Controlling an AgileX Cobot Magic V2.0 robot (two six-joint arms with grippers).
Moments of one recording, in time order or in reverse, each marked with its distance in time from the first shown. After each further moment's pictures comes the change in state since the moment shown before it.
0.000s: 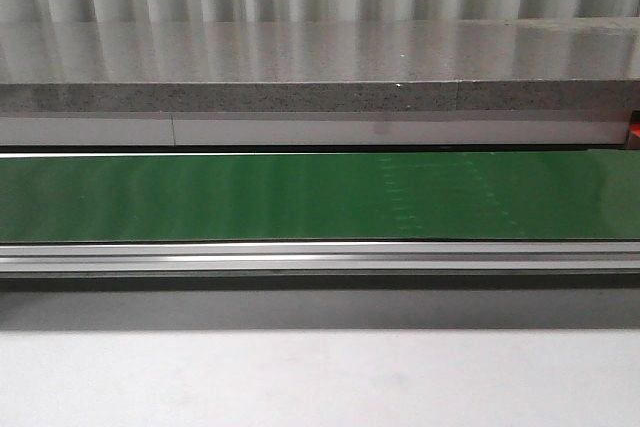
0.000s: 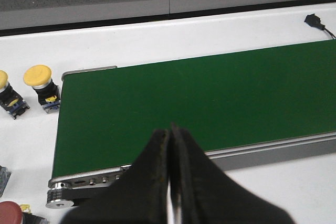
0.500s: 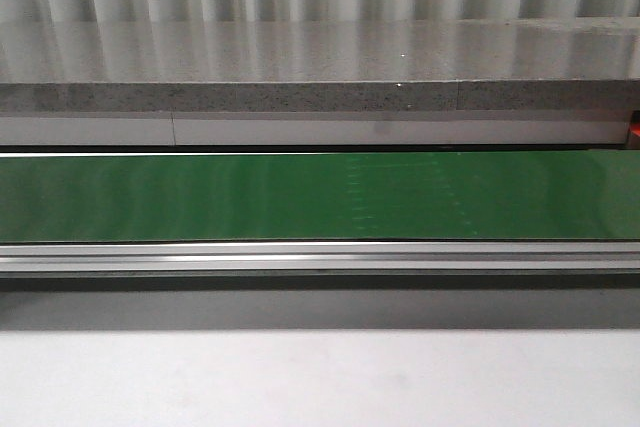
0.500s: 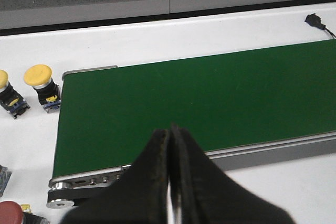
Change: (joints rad) left arm 0.000 0.000 0.000 0.000 0.000 0.000; right arm -0.034 0.553 -0.287 0.004 -0.024 0.011
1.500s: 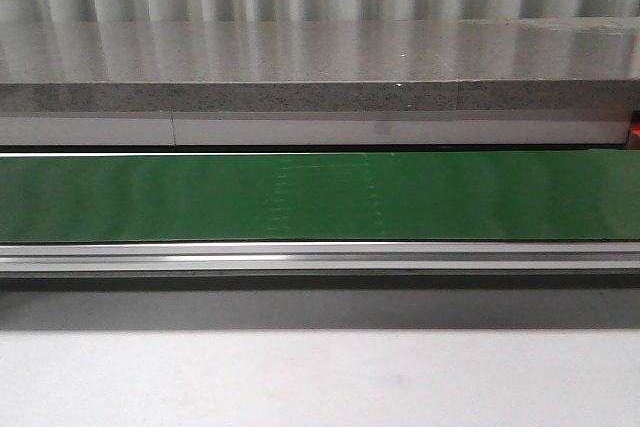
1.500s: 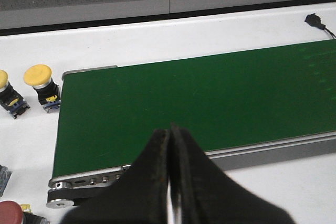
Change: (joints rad) left arm 0.000 0.000 0.000 0.000 0.000 0.000; right arm -0.448 0.728 -0.408 0.046 0.043 0.006
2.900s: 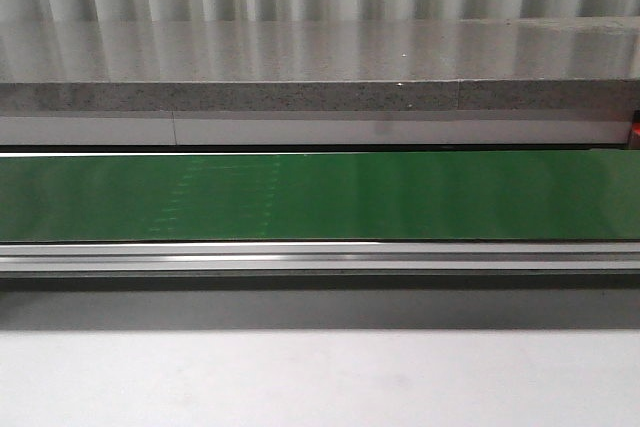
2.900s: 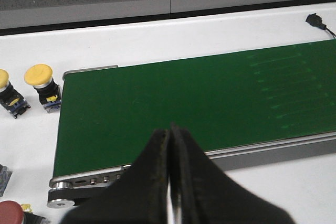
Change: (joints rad) left arm 0.000 0.000 0.000 0.000 0.002 0.000; right arm -0.005 0.021 0.000 -0.060 0.059 0.014
